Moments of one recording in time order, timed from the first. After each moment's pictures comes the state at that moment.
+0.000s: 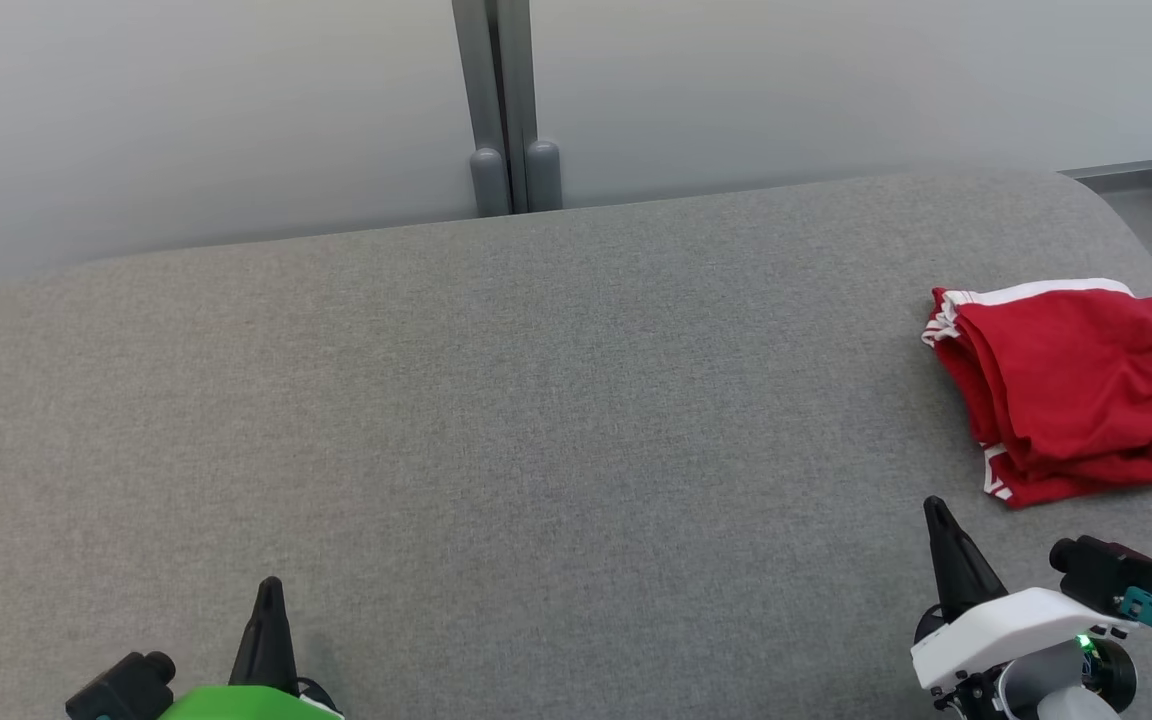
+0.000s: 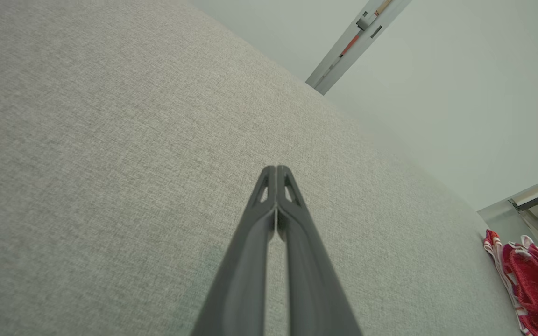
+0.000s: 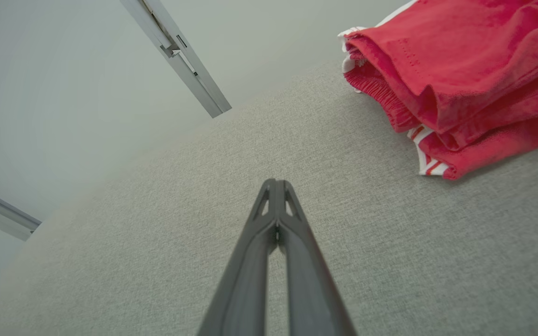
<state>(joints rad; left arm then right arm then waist) 0.05 0.05 -0.06 0.30 -0.73 -0.08 -0.16 -0.08 -0.04 0.00 0.36 0.55 0.13 -0.16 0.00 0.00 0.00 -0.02</state>
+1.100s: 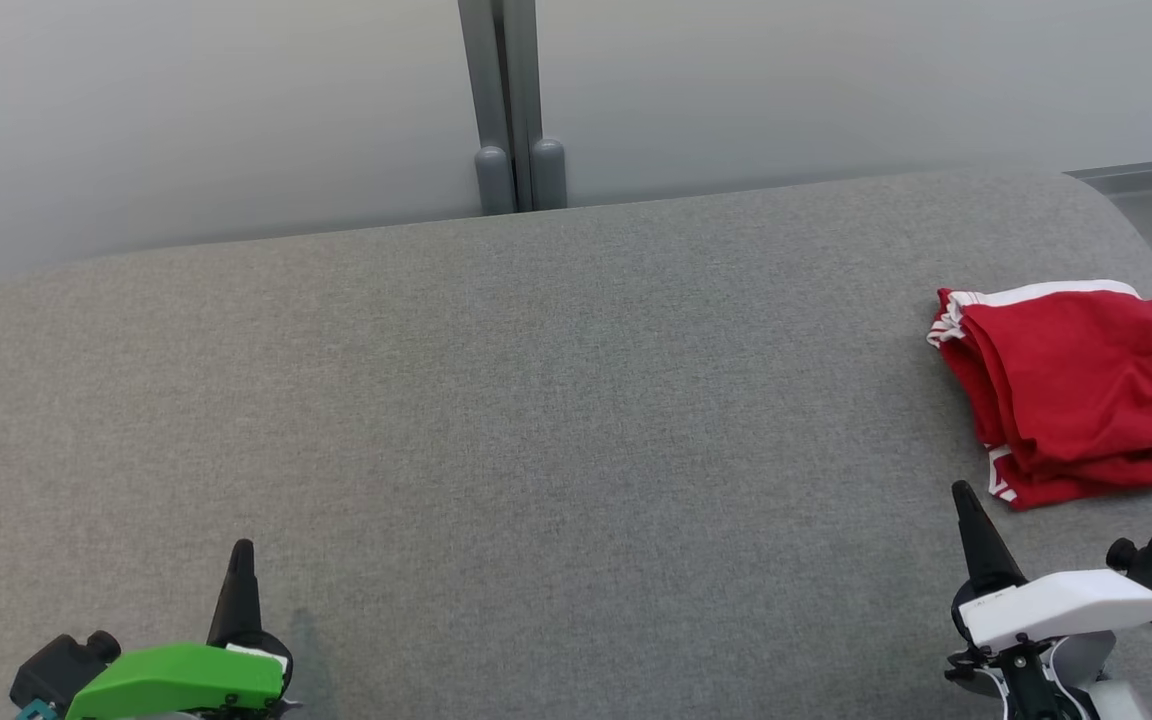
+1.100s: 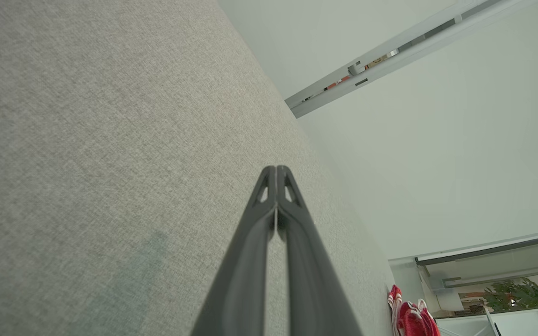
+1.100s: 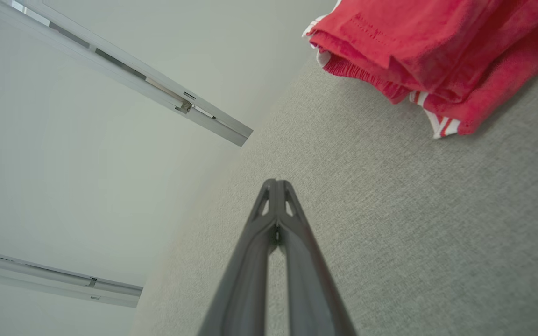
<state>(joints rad) -0.01 0.05 0.01 0.28 -1.10 -0.10 -0.05 -0.08 -0.04 -0.05 0.31 1.00 0.13 -0.04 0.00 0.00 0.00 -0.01</state>
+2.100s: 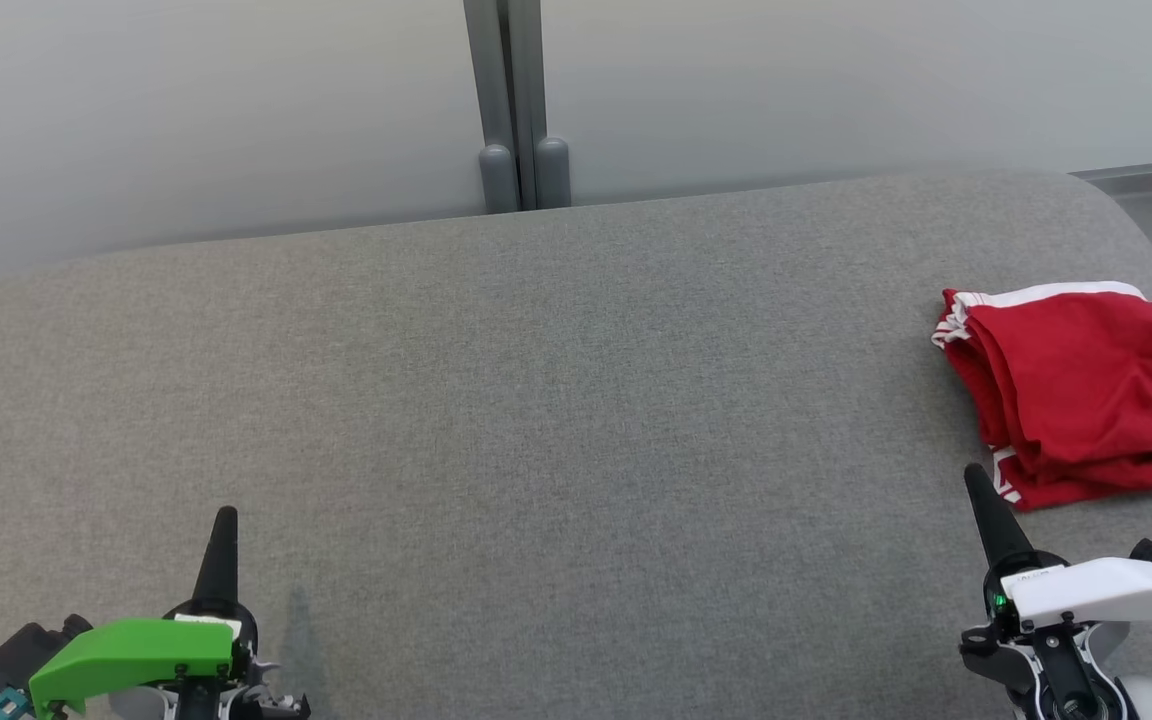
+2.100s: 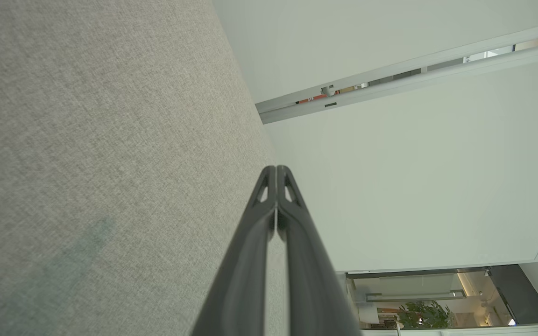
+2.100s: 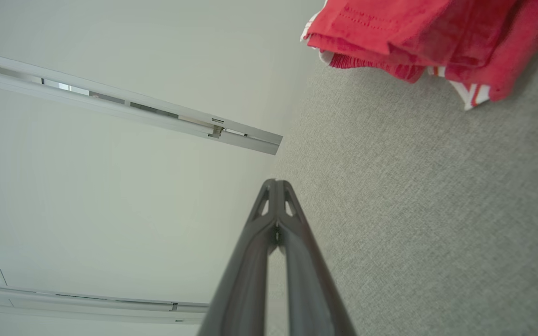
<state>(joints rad) -0.05 0.05 0.06 0.26 -1.35 -0.11 0.03 -0.09 -0.05 -0.08 0.28 1.30 0.13 0.03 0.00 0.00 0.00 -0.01</state>
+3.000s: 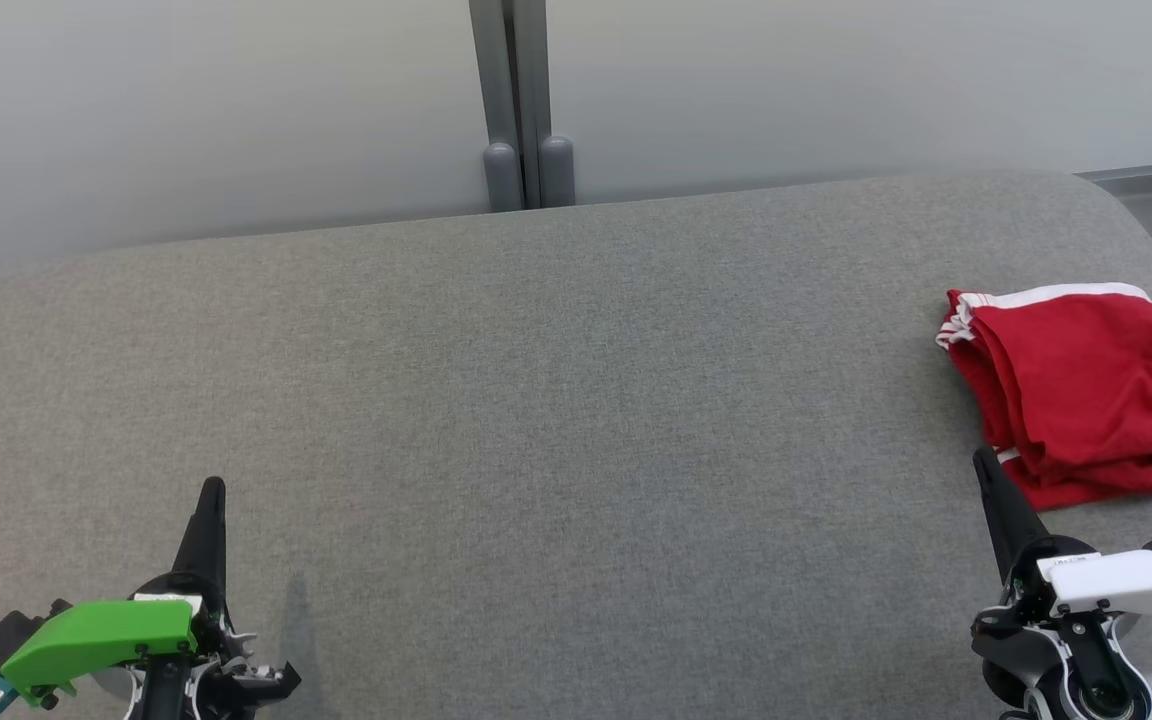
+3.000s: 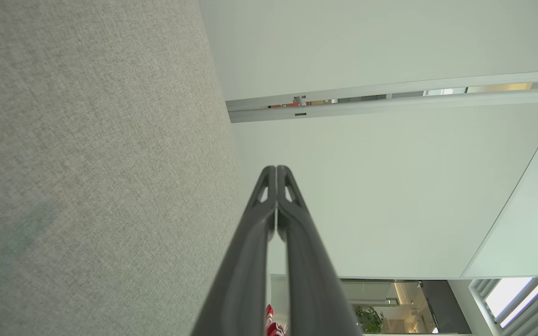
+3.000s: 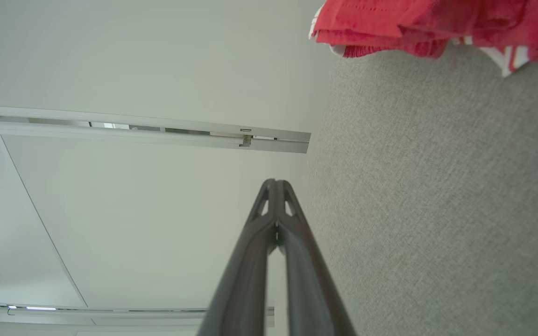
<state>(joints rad) -0.09 0.05 0.10 0.25 -1.54 -0.12 0.09 -0.10 -0.05 -0.10 0.26 1.52 0.13 0.09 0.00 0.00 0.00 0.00</state>
